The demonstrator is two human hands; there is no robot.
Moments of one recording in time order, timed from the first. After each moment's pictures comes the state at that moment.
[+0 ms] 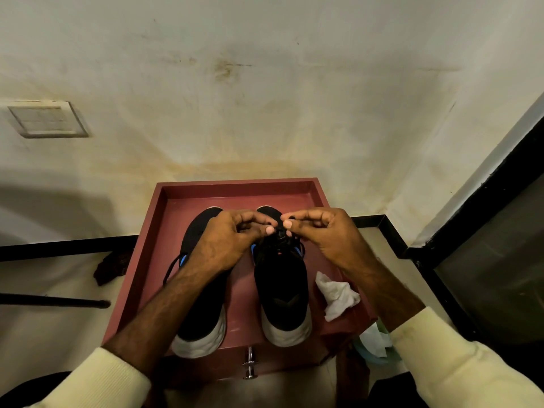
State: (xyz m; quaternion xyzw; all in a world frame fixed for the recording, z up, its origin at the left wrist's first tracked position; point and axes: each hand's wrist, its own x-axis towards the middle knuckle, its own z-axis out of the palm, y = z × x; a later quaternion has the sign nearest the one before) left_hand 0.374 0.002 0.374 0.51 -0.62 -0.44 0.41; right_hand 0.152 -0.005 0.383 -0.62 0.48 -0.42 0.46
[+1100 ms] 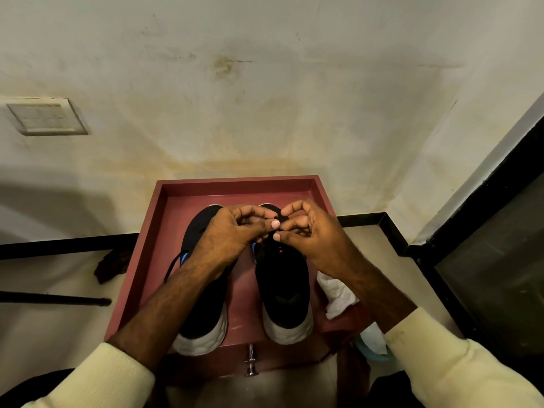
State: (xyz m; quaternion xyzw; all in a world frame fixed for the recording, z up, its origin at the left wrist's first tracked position) left_hand 0.367 0.003 0.378 0.48 -0.52 -0.54 0.46; right_hand 0.169 -0.001 0.372 -0.67 0.47 -0.37 0.44
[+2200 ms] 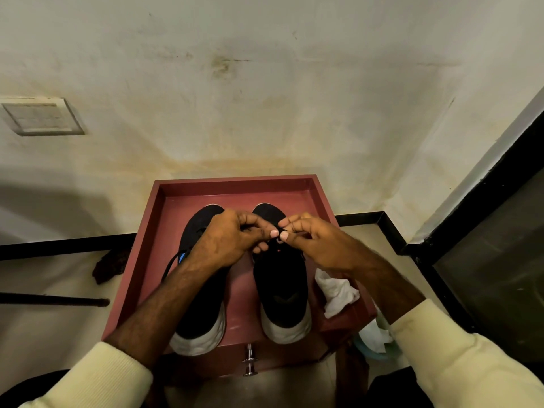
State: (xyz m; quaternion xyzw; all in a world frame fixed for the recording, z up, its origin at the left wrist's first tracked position) left_hand 0.368 0.003 0.384 0.53 -0.62 -0.46 0.34; right_hand 0.154 -0.006 0.380 -0.72 0.50 -0.23 0.42
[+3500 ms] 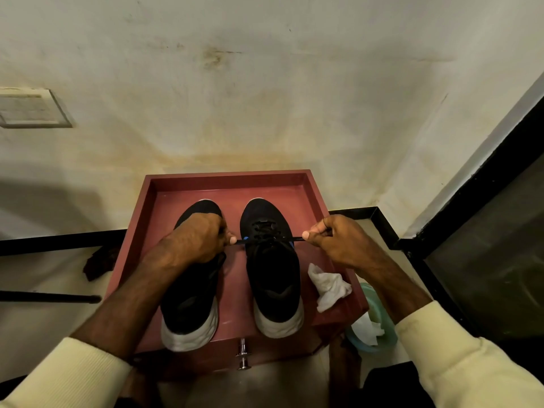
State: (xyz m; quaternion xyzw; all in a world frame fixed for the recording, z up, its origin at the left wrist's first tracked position) left_hand 0.398 -0.011 0.382 0.67 -0.71 -0.18 0.02; right_hand 0.113 -0.006 0.363 -0.67 0.64 -0.24 0.30
